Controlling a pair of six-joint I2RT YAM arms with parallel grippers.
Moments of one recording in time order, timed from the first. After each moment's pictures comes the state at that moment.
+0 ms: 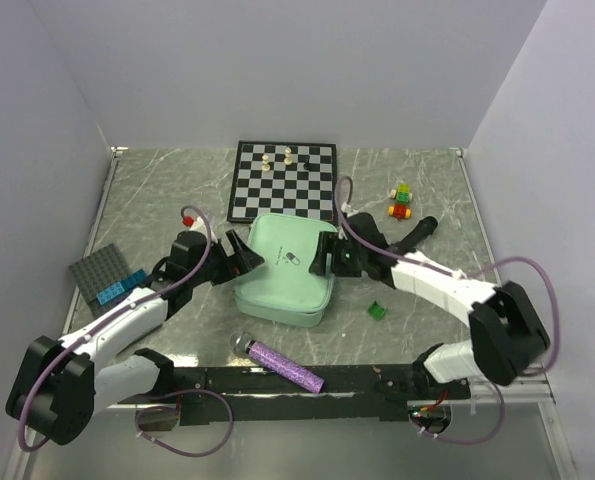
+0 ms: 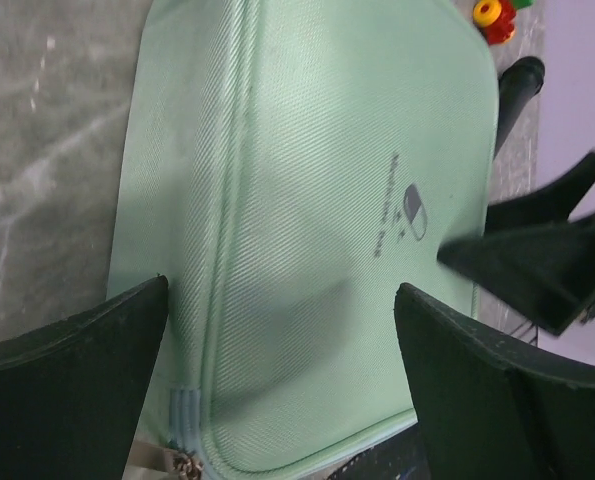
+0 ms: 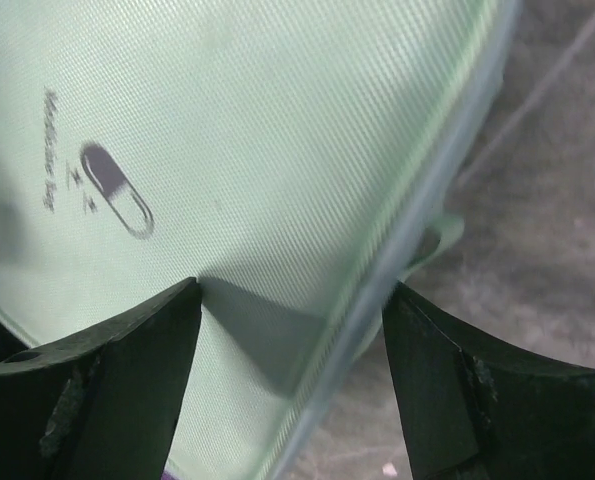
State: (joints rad) left arm -0.44 1.08 0.53 0.03 0.18 -0.81; right arm 0.59 1.33 0.77 -0.24 -0.11 0.62
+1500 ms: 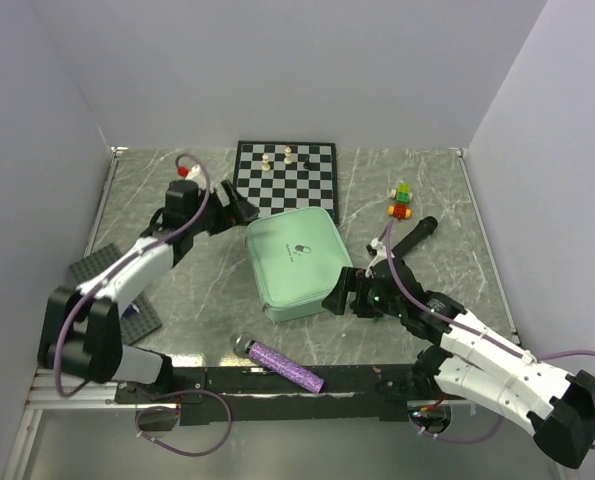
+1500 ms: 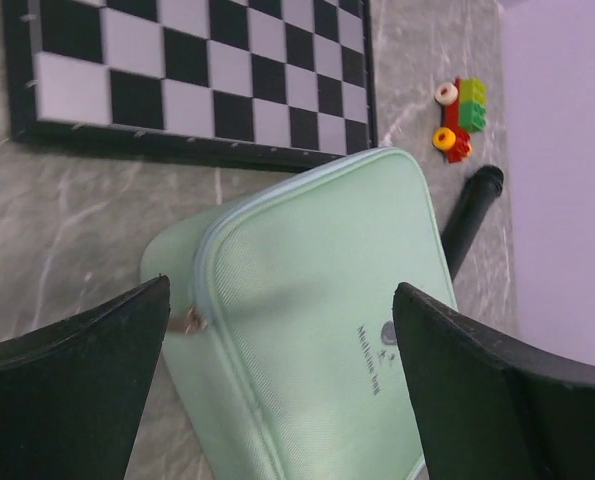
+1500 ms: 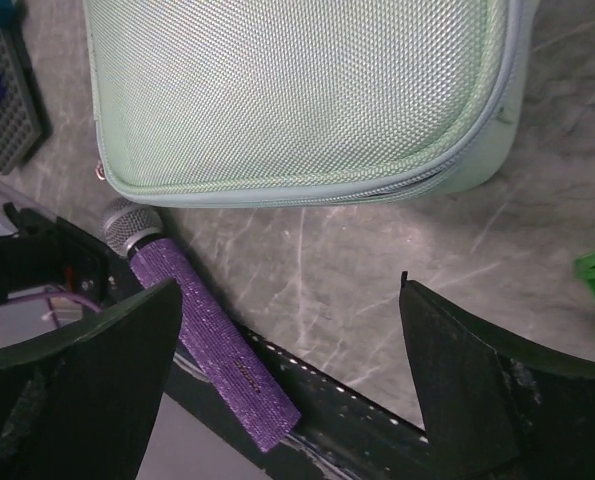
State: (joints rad) left arm -0.28 1.31 0.83 0.03 0.25 -0.70; right arm 0.73 0.77 0.54 -0.44 -0.07 0.77
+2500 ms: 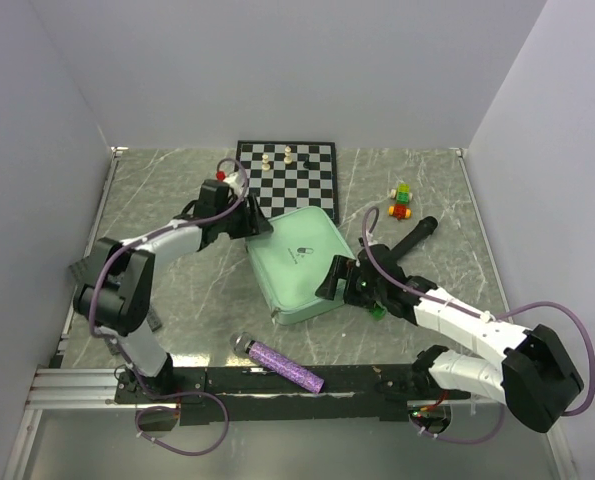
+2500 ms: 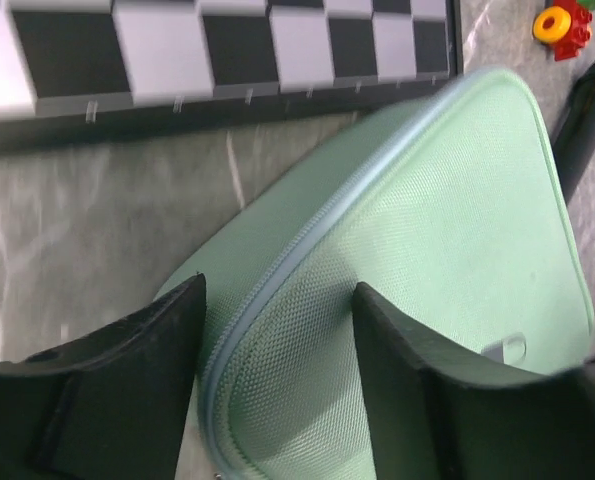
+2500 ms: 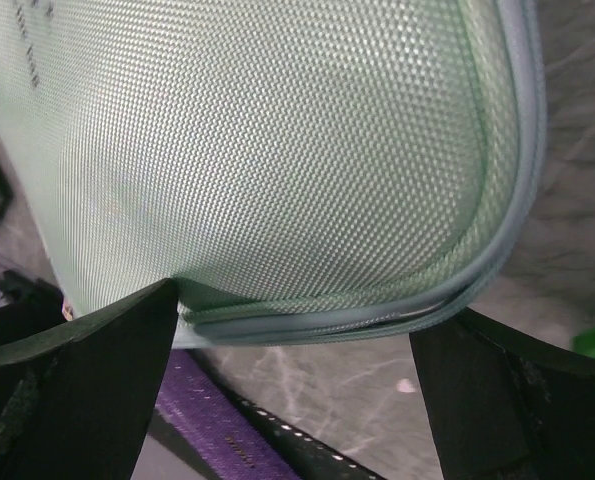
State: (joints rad) left arm -0.37 1.72 1.05 0.00 0.33 -0.52; right arm 0.65 1.07 0.51 -0.20 -0.12 0.84
